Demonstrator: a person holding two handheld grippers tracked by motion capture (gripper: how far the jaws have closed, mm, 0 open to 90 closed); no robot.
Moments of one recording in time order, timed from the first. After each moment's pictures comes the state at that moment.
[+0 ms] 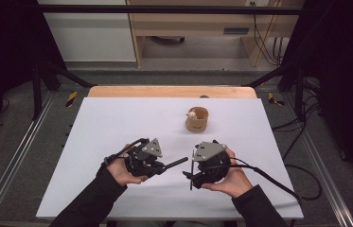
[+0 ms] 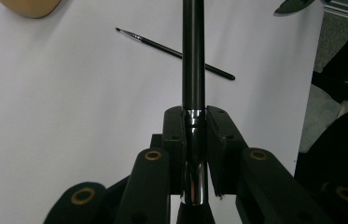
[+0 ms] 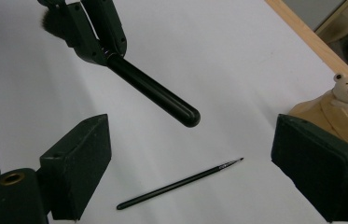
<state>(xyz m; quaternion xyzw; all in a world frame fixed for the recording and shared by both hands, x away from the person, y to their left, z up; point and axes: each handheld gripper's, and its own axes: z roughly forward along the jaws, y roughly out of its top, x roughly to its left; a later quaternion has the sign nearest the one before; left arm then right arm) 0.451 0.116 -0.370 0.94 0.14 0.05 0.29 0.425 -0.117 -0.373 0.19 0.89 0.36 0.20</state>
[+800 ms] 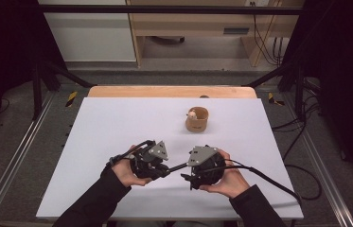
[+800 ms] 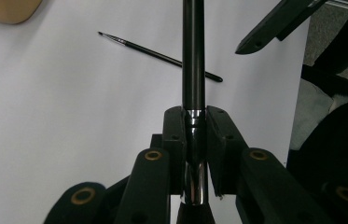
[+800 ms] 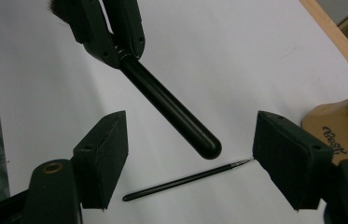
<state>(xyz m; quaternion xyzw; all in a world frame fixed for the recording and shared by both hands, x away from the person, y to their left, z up) 0.448 0.102 -0.370 0.95 0.12 0.04 0.28 0.425 -0.107 -0.381 0.15 0.91 0.33 0.19</state>
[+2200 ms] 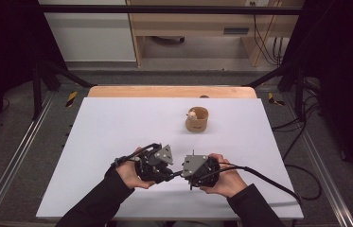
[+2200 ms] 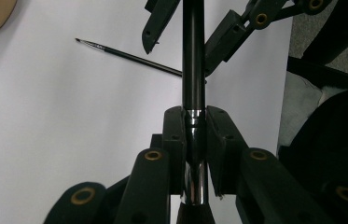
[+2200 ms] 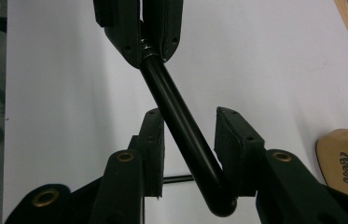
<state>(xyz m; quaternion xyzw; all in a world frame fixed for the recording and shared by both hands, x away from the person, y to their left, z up) 0.443 0.091 -0.371 0.96 0.09 0.03 0.27 0.423 -0.096 -0.393 0.05 0.94 0.29 0.20</state>
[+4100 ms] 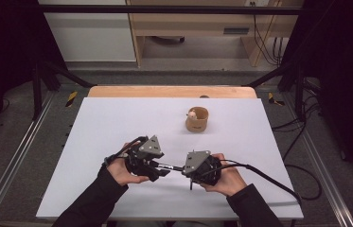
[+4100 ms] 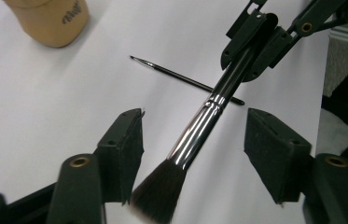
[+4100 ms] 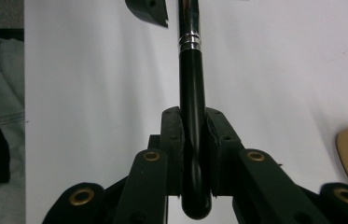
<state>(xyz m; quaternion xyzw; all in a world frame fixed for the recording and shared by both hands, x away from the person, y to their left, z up) 0.455 0.121 -0.369 0.93 0.15 0.07 0.34 0.428 -0.101 -0.391 0.08 0.94 0.30 0.16</state>
